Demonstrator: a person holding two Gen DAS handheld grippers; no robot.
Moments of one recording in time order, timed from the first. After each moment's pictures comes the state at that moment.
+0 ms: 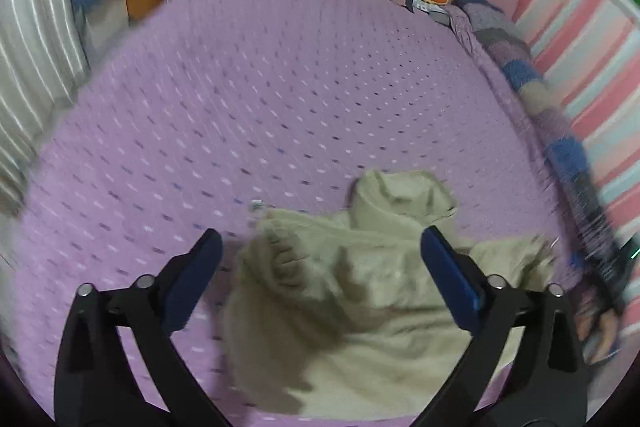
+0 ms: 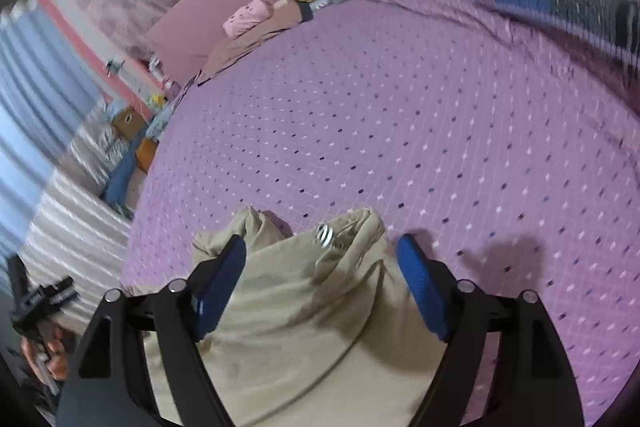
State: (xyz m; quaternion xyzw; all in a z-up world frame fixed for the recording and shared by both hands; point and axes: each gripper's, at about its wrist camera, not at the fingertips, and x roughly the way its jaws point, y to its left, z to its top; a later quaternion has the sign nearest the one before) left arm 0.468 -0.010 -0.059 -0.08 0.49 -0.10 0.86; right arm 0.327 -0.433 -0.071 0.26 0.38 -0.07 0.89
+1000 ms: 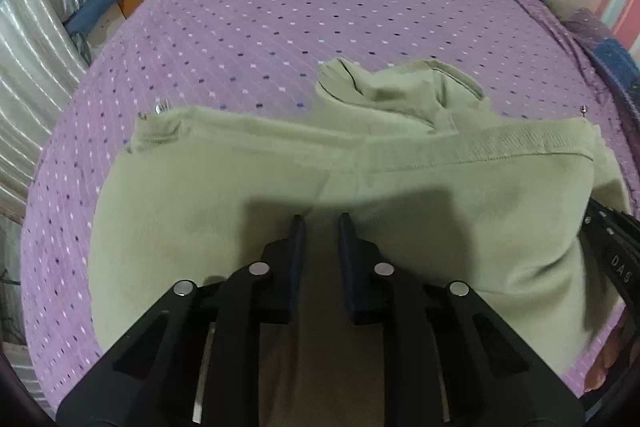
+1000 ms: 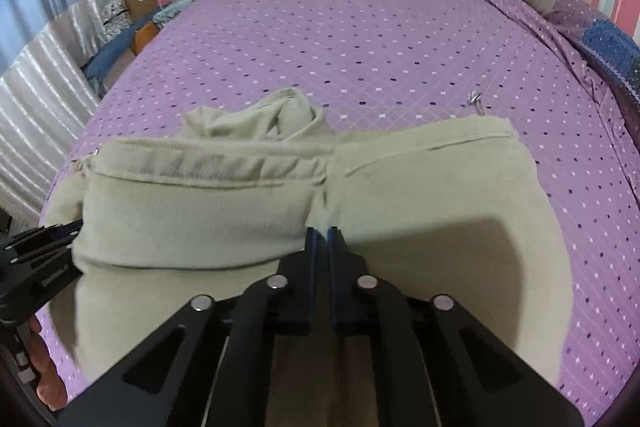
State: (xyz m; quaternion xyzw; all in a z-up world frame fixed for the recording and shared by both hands) left arm 0.466 -0.101 -0.193 0.03 0.53 -0.07 0.85; right arm 0.384 -0.295 -0.161 0.09 0.48 -0.04 0.87
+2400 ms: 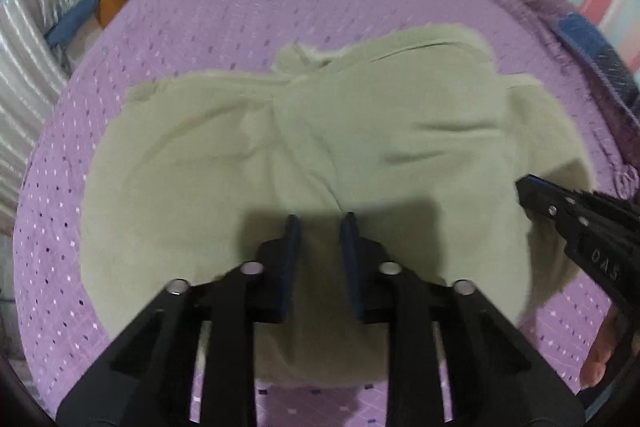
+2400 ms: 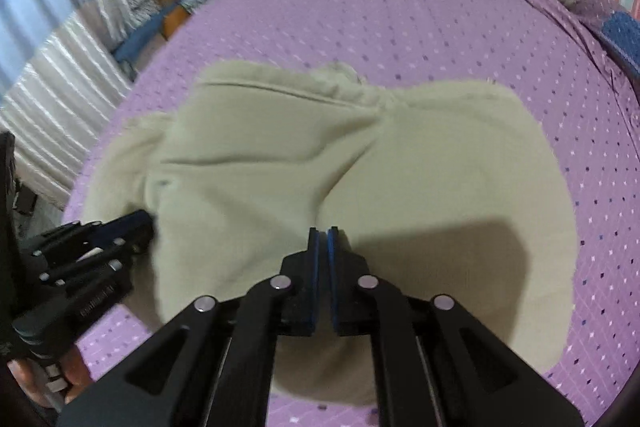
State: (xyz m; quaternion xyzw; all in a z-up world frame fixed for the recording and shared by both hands) left arm 0.426 -0.136 -0.184 0.03 0.54 -0.12 0.84; right arm 0.354 -0.268 -0.161 0.11 0.51 0.01 0.86
